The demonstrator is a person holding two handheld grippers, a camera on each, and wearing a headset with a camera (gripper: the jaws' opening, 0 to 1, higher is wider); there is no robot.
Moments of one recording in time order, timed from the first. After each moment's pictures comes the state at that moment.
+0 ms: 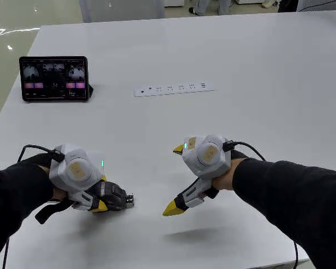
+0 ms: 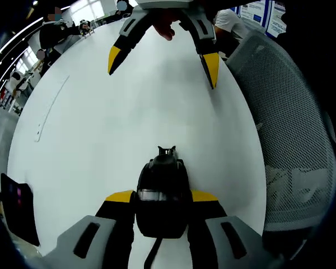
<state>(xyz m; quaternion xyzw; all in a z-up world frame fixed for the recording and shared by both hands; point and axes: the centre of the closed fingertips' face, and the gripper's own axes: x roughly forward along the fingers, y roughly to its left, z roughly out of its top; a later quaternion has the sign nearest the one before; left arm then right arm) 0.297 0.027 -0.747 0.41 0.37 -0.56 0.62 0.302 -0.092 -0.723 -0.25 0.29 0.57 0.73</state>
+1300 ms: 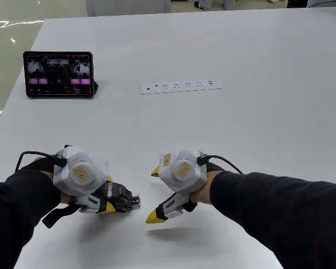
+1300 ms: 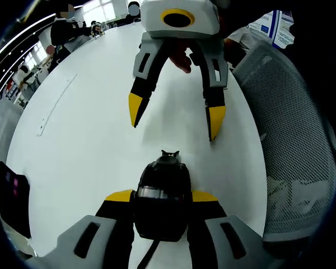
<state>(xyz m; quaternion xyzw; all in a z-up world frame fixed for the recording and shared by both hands) 0.297 0.024 -0.746 0.37 0.36 -0.55 0.65 0.286 -0.032 -0.757 -0.26 0.30 0.61 0.68</state>
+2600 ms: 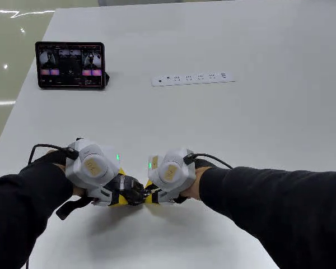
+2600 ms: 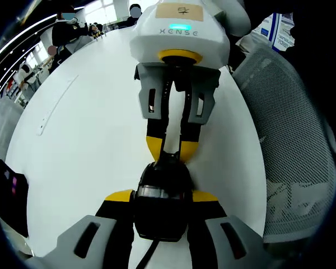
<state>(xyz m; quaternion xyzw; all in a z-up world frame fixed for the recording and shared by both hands) 0.297 0.024 -0.746 0.36 0.36 -0.56 0.66 0.287 -0.002 -0.781 -0.30 0.31 0.63 0.65</state>
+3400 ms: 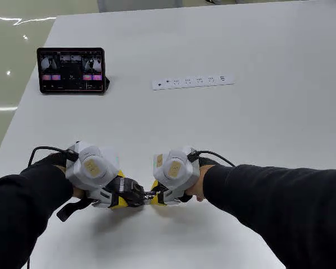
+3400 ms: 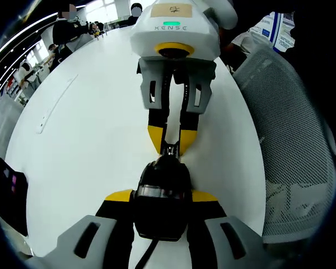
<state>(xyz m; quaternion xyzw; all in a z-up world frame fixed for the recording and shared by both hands) 0.296 0.024 -0.746 0.36 0.36 -0.56 0.66 0.285 -0.020 -0.780 -0.30 0.32 0.63 0.64</state>
